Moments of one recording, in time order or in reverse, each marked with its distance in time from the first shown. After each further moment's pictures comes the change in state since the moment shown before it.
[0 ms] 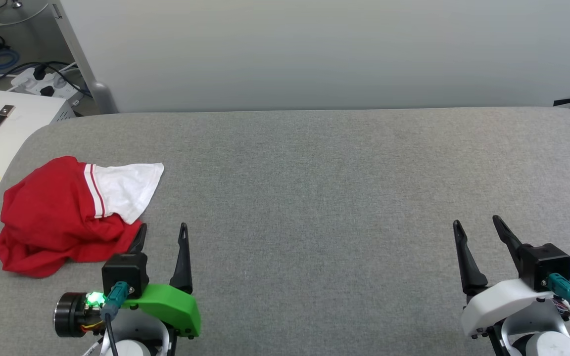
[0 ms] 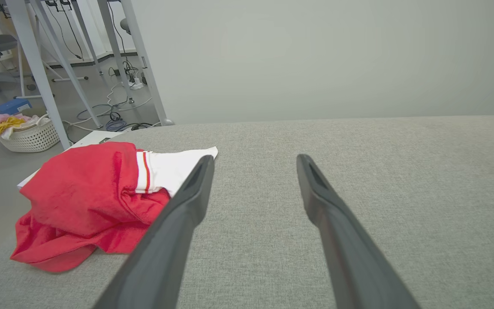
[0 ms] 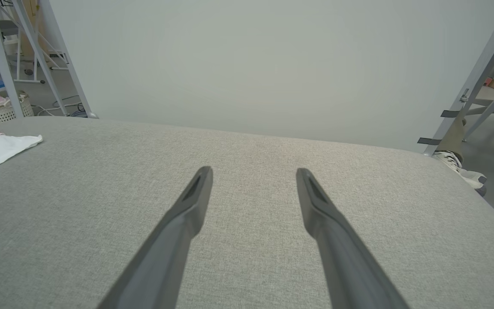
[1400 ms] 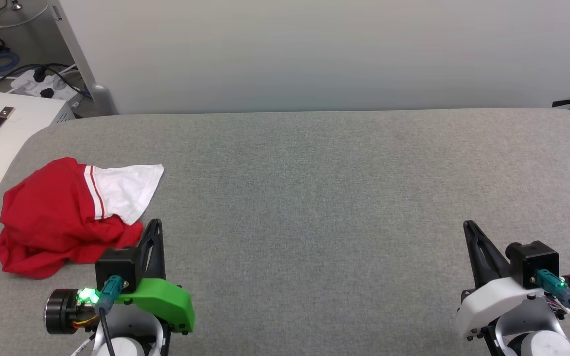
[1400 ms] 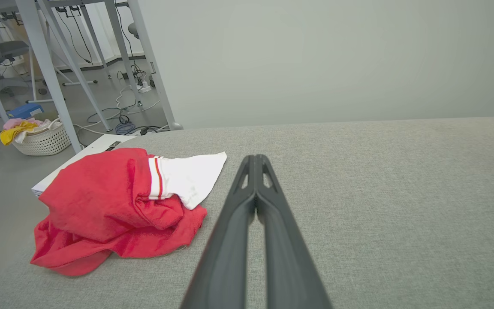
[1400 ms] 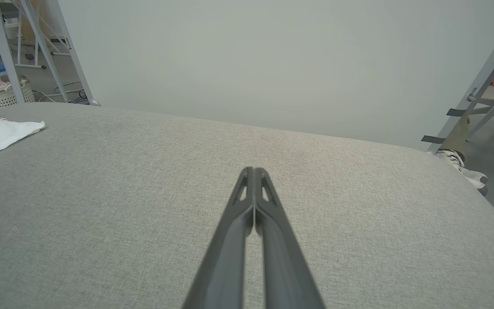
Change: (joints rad) left arm 0.000 0.000 0.021 -0.043 0.024 0.000 0.048; right arm -0.001 0.000 0.020 -0.007 -0.024 0.000 0.046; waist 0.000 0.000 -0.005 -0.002
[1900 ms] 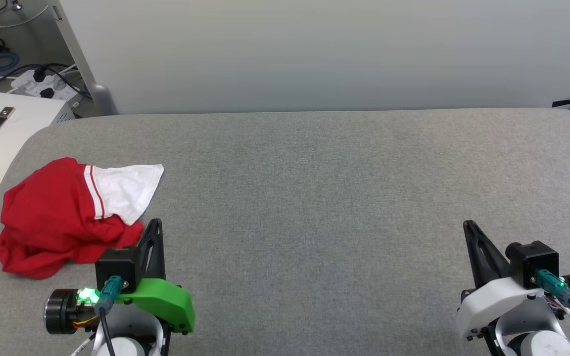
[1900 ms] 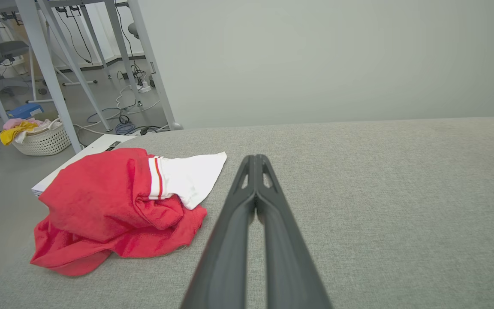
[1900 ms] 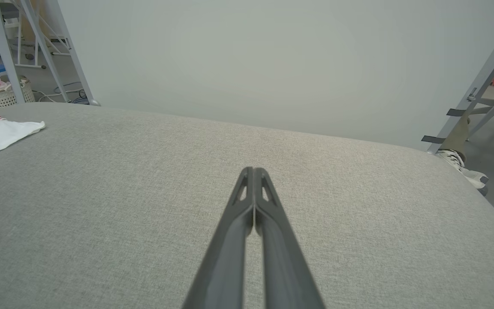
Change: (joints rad) left arm 0.000 0.000 0.000 0.000 0.000 0.000 0.000; right arm 0.000 0.000 0.000 0.000 0.000 0.000 0.000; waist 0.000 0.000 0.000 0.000
